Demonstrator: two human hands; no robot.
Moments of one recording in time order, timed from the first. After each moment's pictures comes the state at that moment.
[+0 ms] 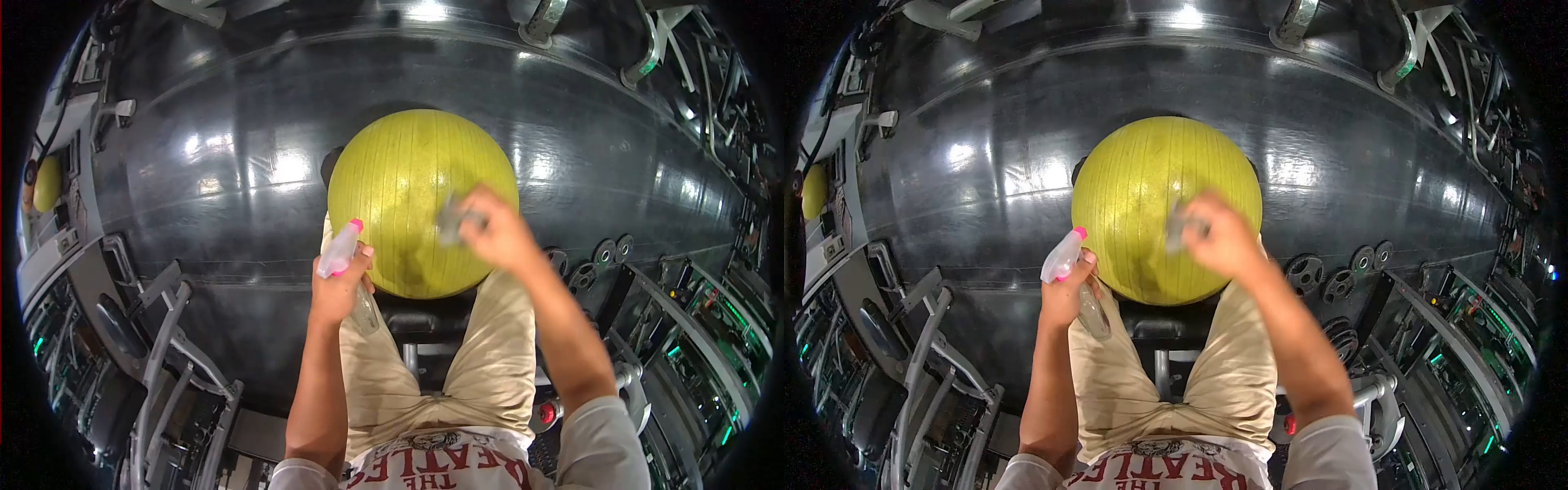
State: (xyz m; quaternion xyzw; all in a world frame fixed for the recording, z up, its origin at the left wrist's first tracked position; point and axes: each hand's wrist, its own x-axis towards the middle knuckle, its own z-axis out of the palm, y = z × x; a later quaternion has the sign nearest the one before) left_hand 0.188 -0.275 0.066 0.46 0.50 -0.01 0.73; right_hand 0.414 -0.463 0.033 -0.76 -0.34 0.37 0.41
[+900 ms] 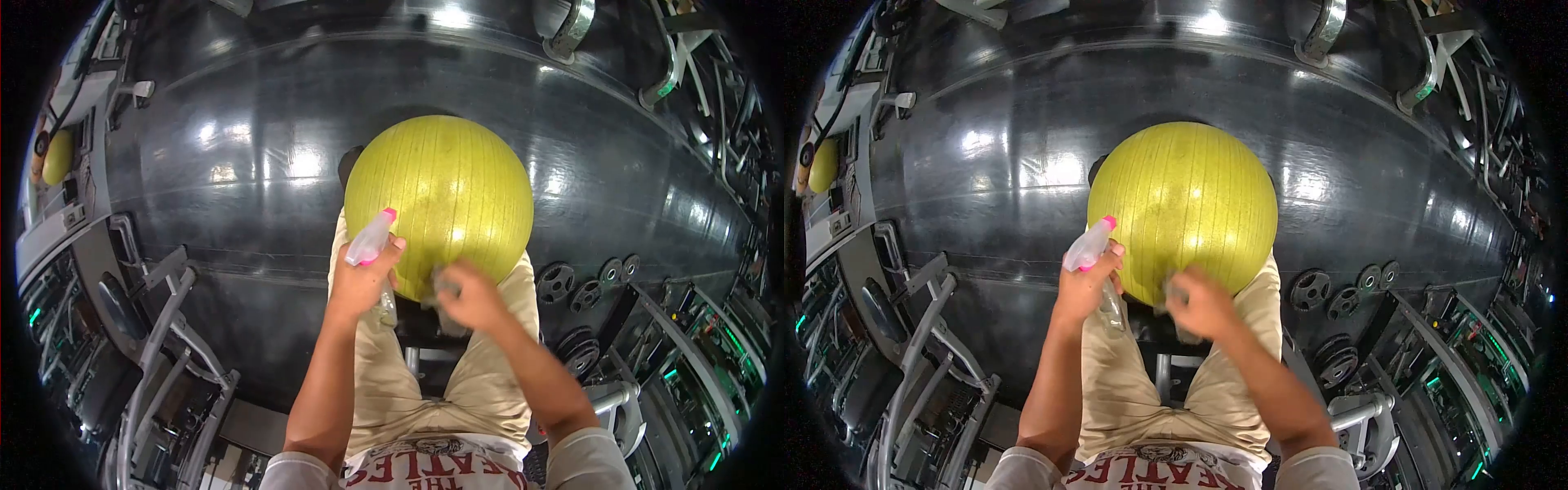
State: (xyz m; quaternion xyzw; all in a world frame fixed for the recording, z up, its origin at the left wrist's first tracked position) left_hand 0.211 -0.273 0.077 0.47 0.50 0.00 0.72; right_hand 0.312 -0.487 0.036 -0.79 -0.33 0.44 0.28
